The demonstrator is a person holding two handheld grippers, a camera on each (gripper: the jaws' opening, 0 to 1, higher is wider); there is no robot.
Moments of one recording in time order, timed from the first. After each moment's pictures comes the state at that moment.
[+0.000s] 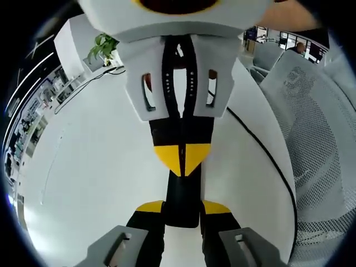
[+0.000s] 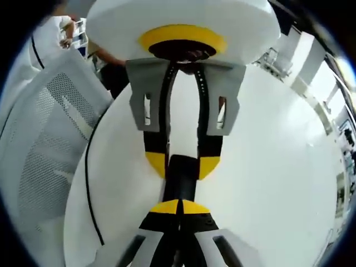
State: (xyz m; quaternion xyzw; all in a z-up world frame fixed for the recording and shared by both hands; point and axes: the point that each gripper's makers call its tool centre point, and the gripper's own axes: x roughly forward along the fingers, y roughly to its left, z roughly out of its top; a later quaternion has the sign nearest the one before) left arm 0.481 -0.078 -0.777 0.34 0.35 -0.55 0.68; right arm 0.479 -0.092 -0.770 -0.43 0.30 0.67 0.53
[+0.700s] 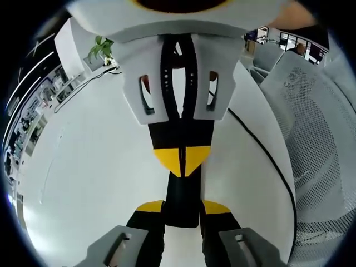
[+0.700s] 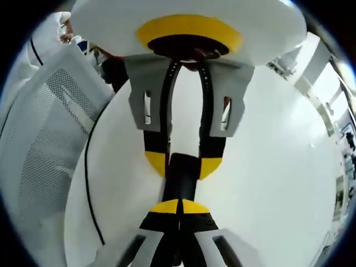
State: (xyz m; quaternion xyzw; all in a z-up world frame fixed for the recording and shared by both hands) left arm 0.482 -0.077 -0.777 0.34 0.35 -0.55 0.68; right arm 0.479 -0.092 -0.770 -0.45 0.31 0.66 0.52
